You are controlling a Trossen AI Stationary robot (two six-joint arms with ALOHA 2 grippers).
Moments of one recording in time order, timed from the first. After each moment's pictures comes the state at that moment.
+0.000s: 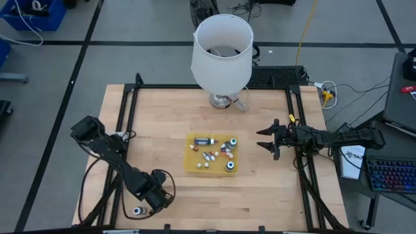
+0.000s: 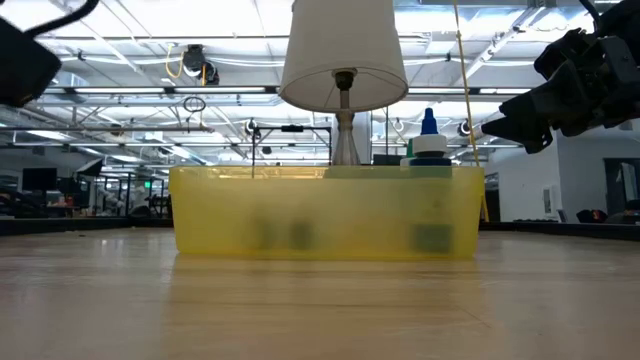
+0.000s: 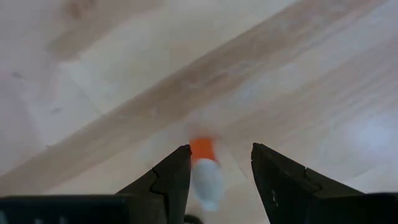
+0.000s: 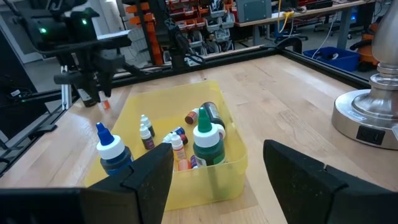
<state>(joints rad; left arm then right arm) -0.76 1.69 1.04 -0.82 0.06 -1.83 0.03 0.23 0.02 0.08 0.13 0.20</state>
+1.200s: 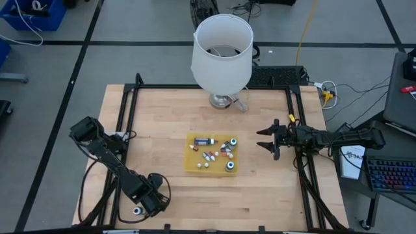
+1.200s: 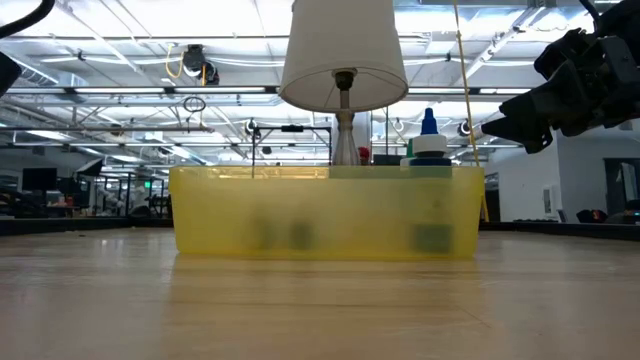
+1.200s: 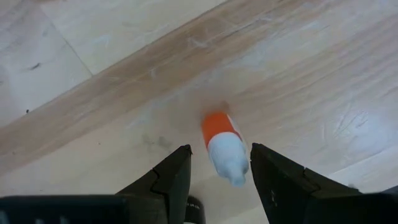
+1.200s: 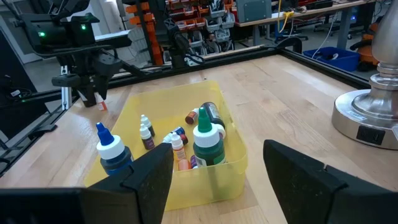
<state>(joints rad) -0.81 1.69 1.00 -0.73 0.09 -1.92 0.03 0.23 0.02 0.08 0.13 0.20</state>
